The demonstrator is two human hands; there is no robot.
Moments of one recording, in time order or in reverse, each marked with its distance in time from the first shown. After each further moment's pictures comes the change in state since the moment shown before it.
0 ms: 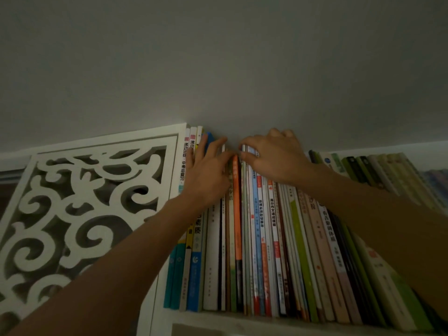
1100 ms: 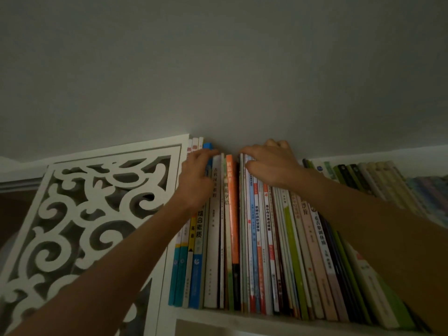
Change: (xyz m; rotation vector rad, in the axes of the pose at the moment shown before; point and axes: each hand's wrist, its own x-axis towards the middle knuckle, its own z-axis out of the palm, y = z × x) left_hand -0.018 0.002 -0.026 -0.493 0.055 -0.166; right_hand -0.002 0.001 -0.011 0.146 -0.122 0.011
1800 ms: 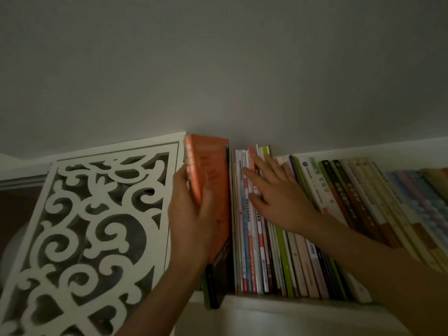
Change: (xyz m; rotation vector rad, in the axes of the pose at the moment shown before) left_hand -0.092 0.050 0.007 -0.442 0.348 -0.099; right_hand -0.079 0.009 0.033 0.016 0.085 -0.084
